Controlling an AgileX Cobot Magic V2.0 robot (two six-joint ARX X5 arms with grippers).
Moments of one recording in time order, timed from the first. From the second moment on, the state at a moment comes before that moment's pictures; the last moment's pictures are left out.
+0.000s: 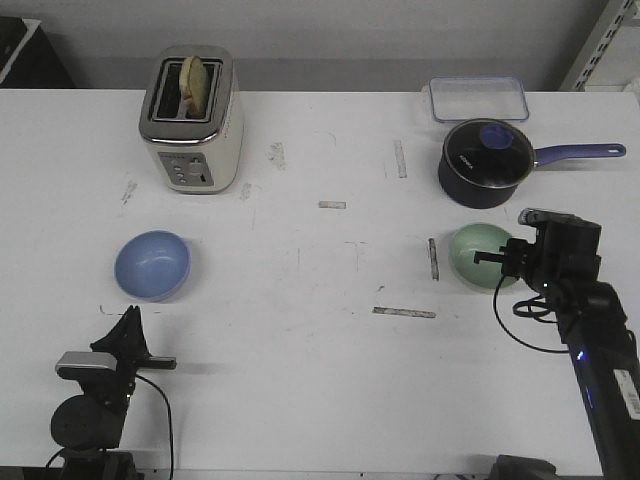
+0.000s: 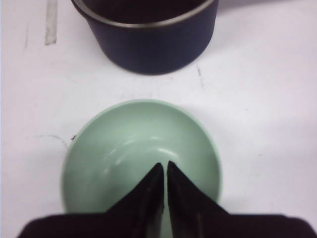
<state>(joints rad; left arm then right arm) -0.04 0.01 0.03 0.10 -0.03 -0.01 -0.13 1.26 1.04 -0.56 -0.13 0.10</state>
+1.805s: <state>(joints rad) -0.04 0.01 0.03 0.10 -0.03 -0.01 -0.19 1.50 1.19 -0.69 -0.34 0.15</state>
